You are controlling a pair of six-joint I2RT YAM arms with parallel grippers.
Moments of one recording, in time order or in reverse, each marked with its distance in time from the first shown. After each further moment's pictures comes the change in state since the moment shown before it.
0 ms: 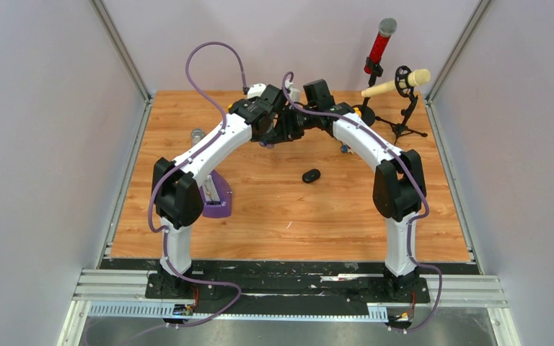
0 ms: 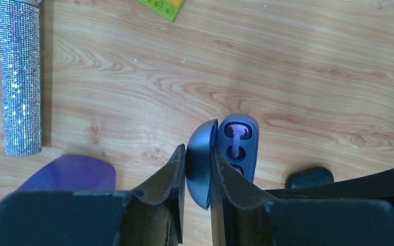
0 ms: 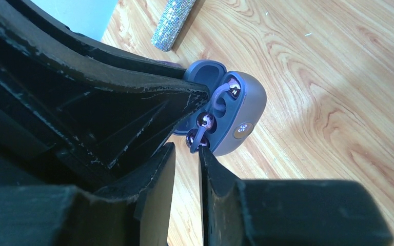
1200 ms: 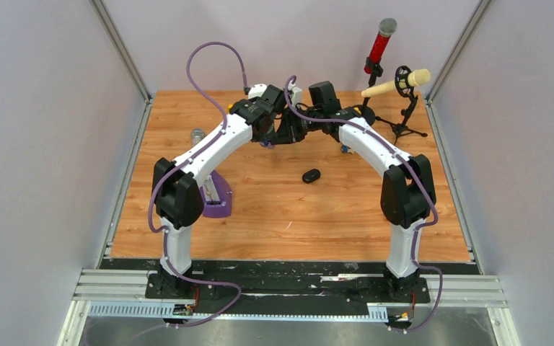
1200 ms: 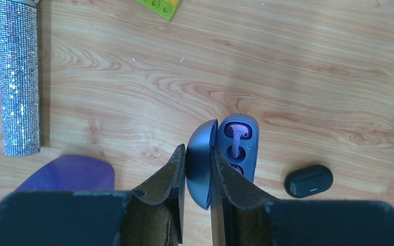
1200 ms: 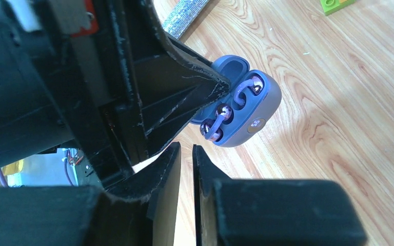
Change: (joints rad) left arm -0.005 0.000 0.000 0.002 0.001 0.004; right arm -0.008 -0.091 -0.120 0.090 -0.025 -0.140
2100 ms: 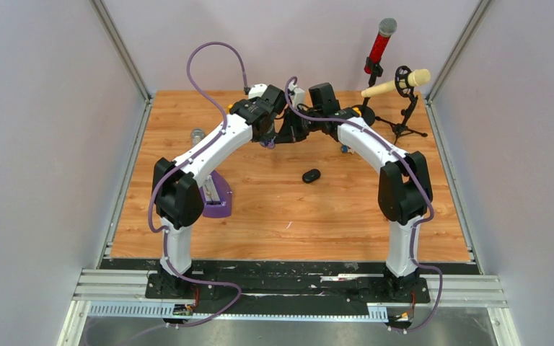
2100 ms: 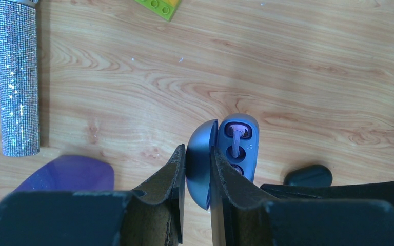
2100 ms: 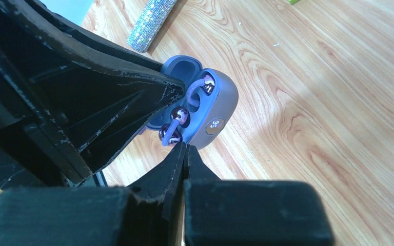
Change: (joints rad) left arm -0.001 0.000 0.000 0.002 0.001 0.000; right arm -0.012 0.031 0.006 0.007 0.069 0.023
